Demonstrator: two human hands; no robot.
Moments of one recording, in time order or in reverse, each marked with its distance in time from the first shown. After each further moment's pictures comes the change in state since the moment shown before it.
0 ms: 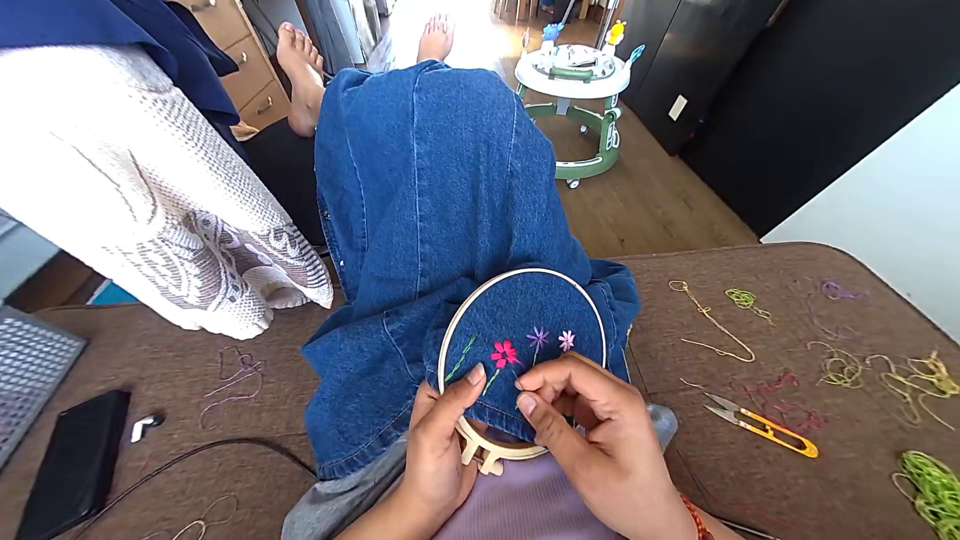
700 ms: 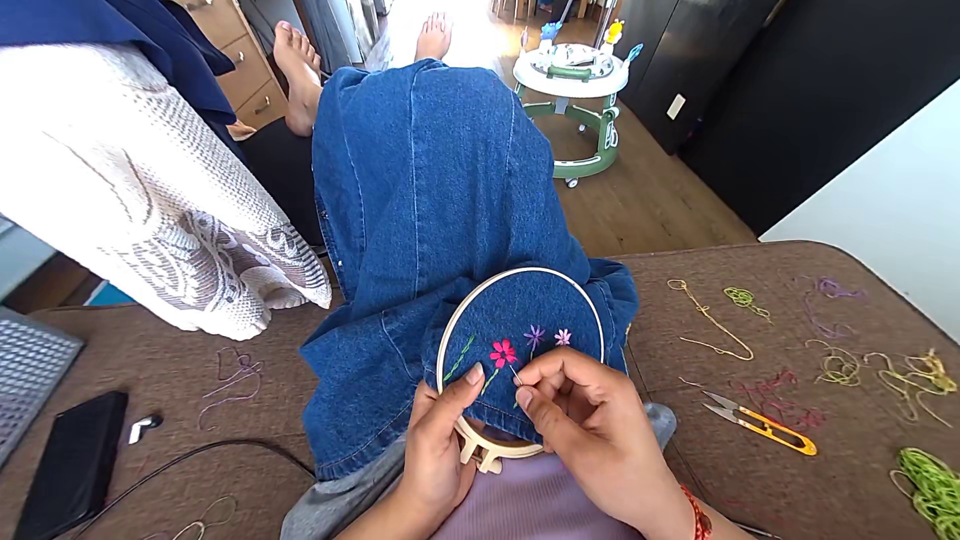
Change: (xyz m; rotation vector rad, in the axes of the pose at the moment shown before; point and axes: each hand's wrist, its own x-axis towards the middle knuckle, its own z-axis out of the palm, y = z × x) left_hand 0.001 0.000 0.000 -0.012 0.001 0.015; right_hand 0.006 -0.002 -0.002 0.039 -0.029 0.104
